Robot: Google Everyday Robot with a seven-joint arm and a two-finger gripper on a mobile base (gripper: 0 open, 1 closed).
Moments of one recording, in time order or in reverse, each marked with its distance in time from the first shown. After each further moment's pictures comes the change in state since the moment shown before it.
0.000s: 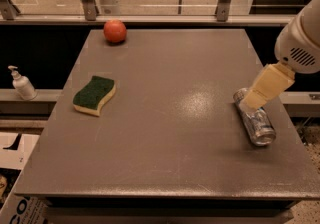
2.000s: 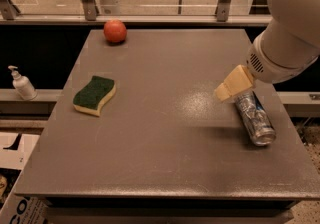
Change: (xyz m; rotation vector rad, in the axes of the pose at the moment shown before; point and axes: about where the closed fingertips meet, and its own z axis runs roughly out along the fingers) arm 0.002 0.000 0.037 0.164 0.098 0.534
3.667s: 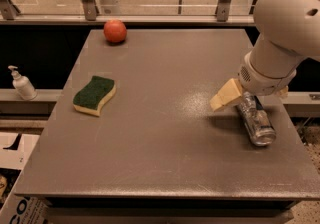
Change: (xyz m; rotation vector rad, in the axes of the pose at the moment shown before) arm 0.020 0.013 0.068 -0.132 0.199 0.139
